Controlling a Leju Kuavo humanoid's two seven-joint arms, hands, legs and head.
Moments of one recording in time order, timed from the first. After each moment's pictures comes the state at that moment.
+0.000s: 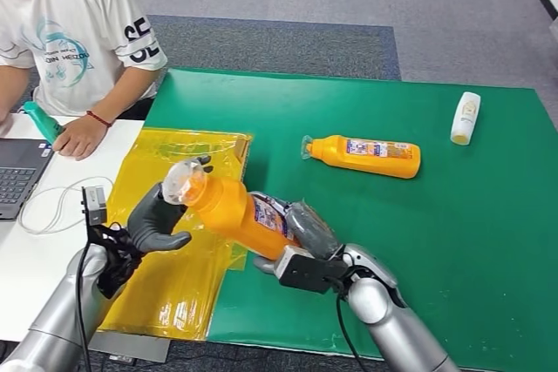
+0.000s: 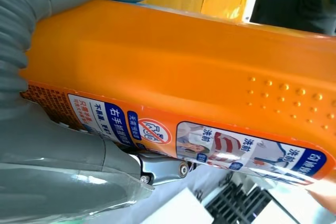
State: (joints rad) left arm -0.28 0.16 -0.25 -1.25 0.20 -0.77 -0.51; right arm -0.28 0.07 0.56 -1.39 0.43 0.06 -0.35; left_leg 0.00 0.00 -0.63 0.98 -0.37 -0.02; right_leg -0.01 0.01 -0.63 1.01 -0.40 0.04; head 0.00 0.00
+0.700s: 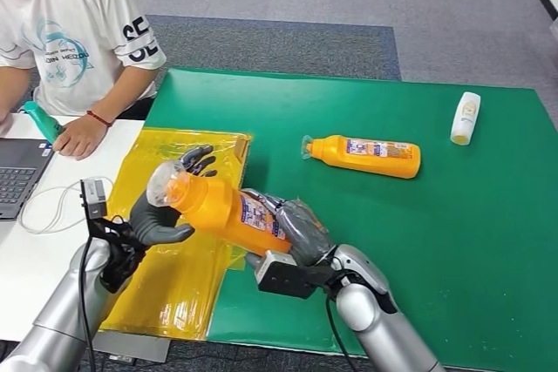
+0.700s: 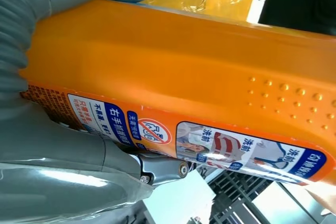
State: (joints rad) left arm -0.31 0.13 -0.27 -1.28 0.24 -0.74 -0.49; right arm -0.26 0.12 0.56 -1.41 0.56 0.01 -0.32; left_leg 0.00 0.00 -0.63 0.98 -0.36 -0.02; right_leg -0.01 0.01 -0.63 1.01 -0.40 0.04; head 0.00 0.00
